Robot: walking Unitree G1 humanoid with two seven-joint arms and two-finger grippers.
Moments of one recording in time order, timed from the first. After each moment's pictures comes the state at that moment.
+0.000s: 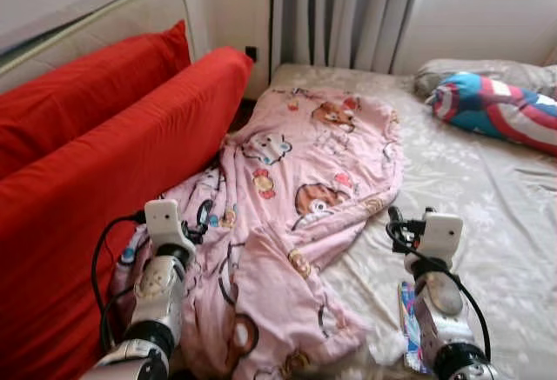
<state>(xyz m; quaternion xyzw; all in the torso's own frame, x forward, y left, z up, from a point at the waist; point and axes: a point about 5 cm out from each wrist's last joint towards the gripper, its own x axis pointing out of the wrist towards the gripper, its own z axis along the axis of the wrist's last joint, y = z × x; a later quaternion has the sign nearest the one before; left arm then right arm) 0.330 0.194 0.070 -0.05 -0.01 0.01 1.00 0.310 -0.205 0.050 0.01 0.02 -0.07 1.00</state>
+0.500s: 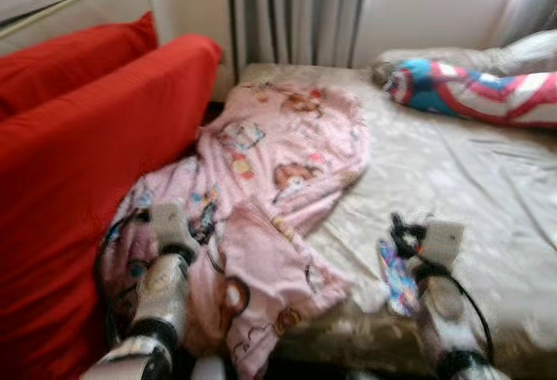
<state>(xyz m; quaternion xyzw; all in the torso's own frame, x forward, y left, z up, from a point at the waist) 0.334 0.186 0.072 -0.05 0.00 -0.02 1.00 0.312 -0.207 0.048 0.01 0.03 -0.07 1.00</state>
